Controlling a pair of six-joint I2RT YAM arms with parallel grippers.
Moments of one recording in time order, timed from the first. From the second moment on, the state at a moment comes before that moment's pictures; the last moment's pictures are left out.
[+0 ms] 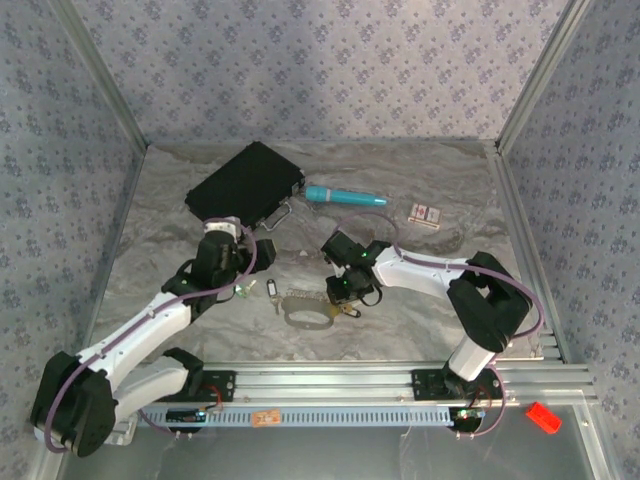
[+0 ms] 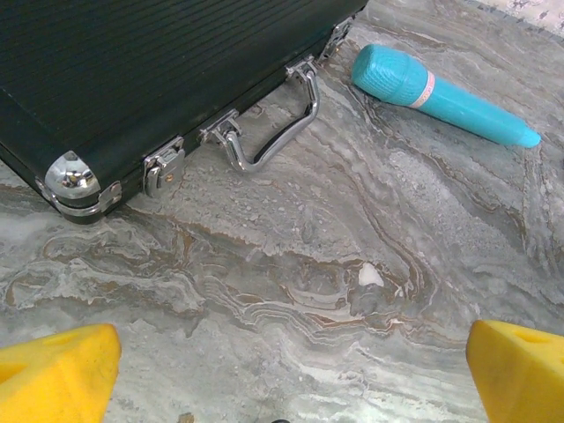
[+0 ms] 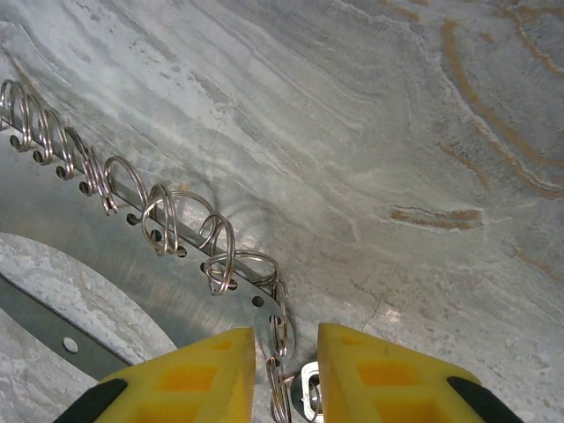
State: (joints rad) left arm -0.51 0.99 0.53 -0.13 -0.11 -0.58; right arm 0.84 1.66 1.00 -0.62 -0.11 0.46
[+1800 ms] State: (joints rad) left arm -0.65 0.80 0.43 0.08 0.11 -0.20; right arm 0.82 1.29 0.96 -0.41 -0.29 -0.10
